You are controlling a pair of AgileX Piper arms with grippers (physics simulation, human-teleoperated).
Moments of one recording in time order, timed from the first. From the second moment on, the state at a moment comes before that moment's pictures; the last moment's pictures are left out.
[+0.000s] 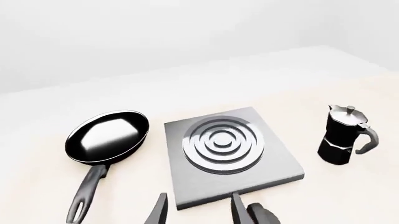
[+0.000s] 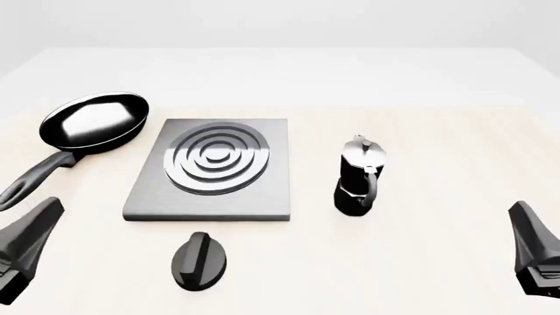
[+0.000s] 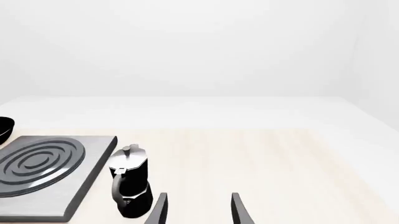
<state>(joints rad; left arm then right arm) -0.22 0.10 -0.26 0.33 0.08 0.00 0.01 0.00 0.00 0.00</state>
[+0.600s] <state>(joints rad) -0.46 0.31 -0.33 0.48 0.04 0.00 0.00 -0.01 0.00 0.00</state>
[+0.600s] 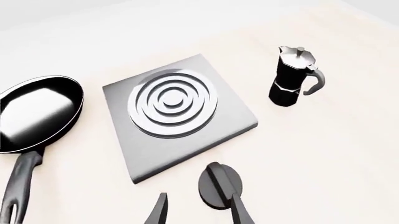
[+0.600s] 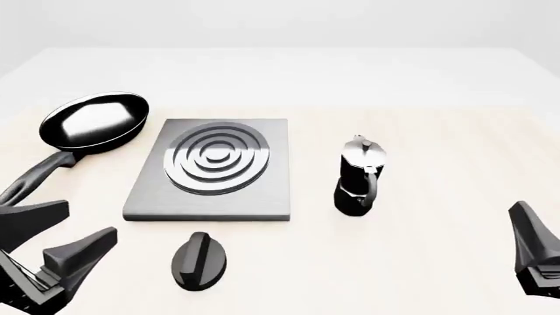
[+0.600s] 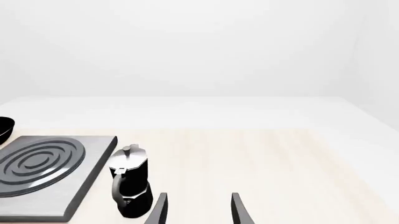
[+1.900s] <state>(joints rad) -0.60 0.78 -0.05 -0.15 -0.14 0.00 0.00 -0.01 0.00 0.00</state>
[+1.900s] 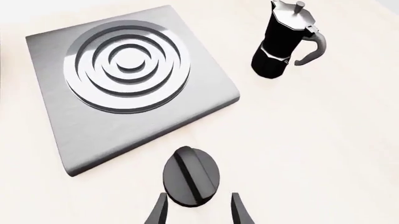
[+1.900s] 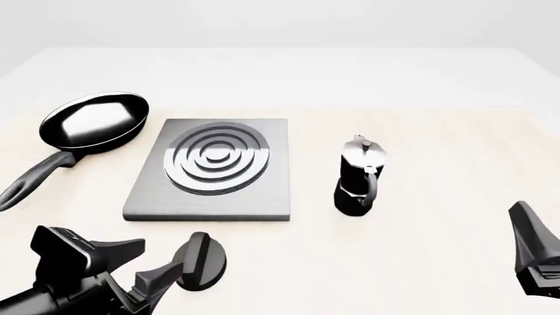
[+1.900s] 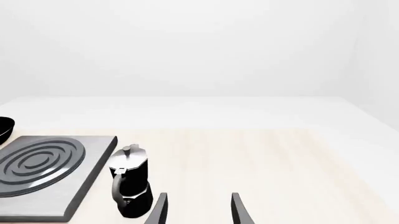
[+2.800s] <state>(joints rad) -0.71 1.33 0.00 -0.72 -0.26 0.00 0.00 -0.01 0.00 0.00</state>
